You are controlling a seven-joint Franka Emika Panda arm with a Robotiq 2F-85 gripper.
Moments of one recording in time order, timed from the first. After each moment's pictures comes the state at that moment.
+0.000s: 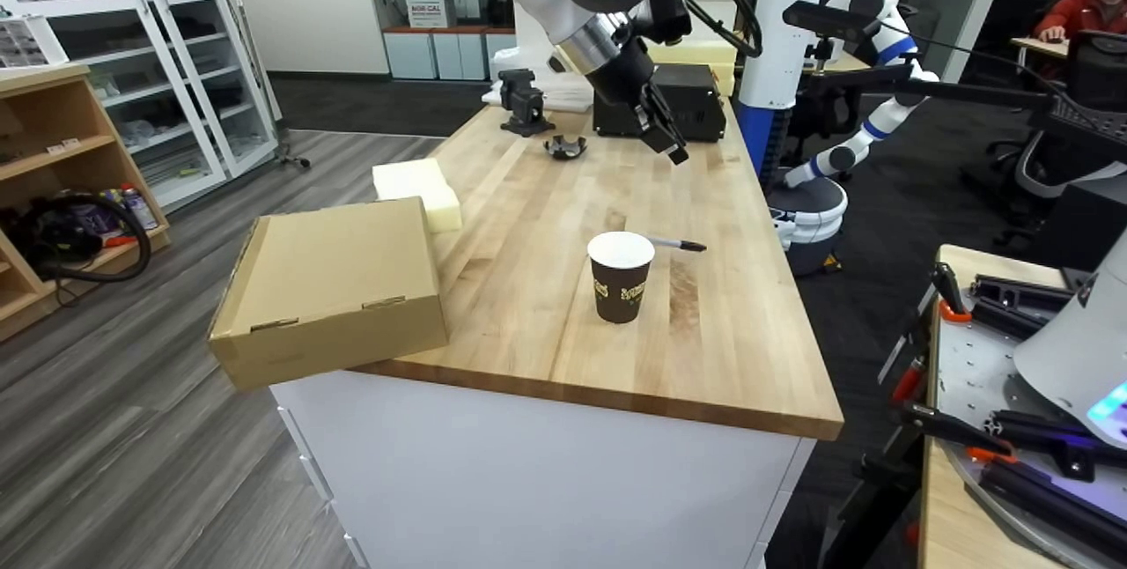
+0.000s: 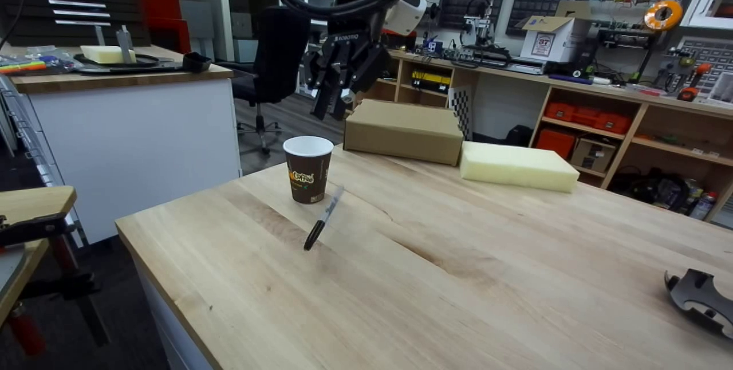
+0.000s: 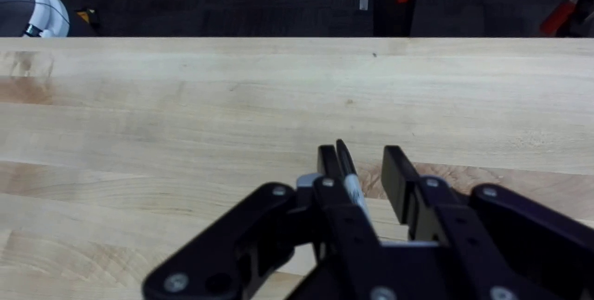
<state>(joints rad) 0.12 0.43 0.10 -1.72 -0.39 1.56 -0.11</state>
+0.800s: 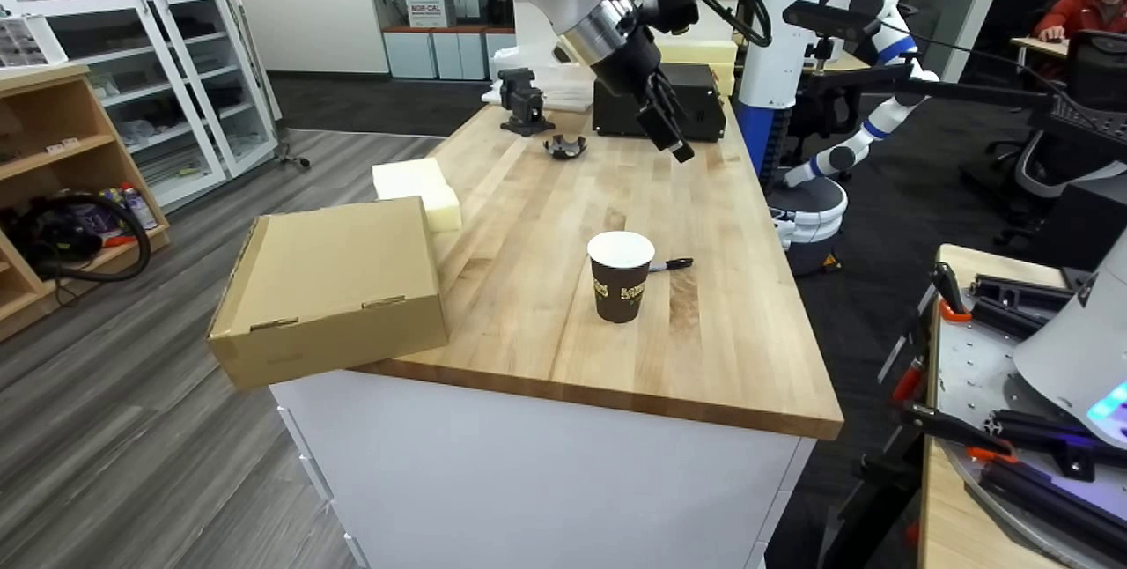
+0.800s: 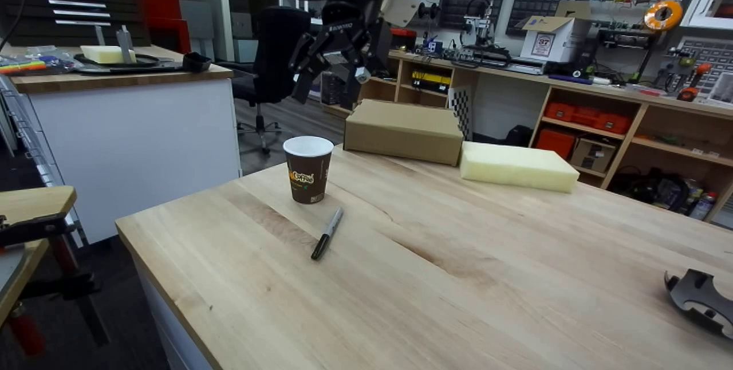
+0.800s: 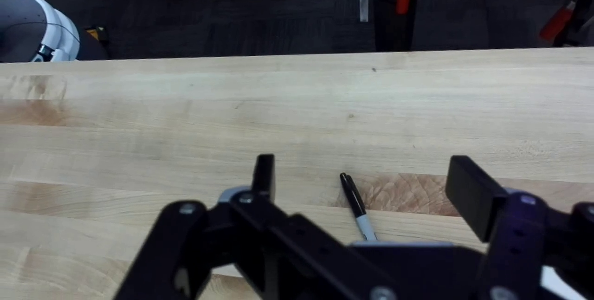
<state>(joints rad) 0.13 0.39 0.10 -1.74 -0.40 1.53 -0.08</state>
